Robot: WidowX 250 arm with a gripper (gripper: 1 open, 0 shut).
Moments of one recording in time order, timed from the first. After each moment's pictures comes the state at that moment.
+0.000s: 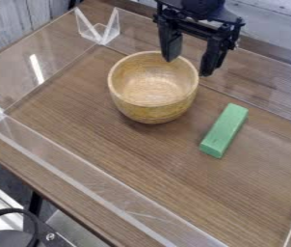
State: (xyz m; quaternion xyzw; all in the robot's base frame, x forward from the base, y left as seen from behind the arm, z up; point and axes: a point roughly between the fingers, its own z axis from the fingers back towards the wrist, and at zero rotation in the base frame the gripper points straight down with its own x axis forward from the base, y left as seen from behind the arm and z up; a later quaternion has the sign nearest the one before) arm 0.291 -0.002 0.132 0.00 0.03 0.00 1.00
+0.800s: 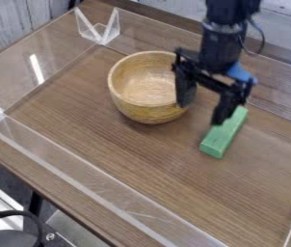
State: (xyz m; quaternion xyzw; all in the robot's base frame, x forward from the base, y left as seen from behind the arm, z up) arm 0.280 -0.046 0.074 0.00 0.08 -0.07 0.99
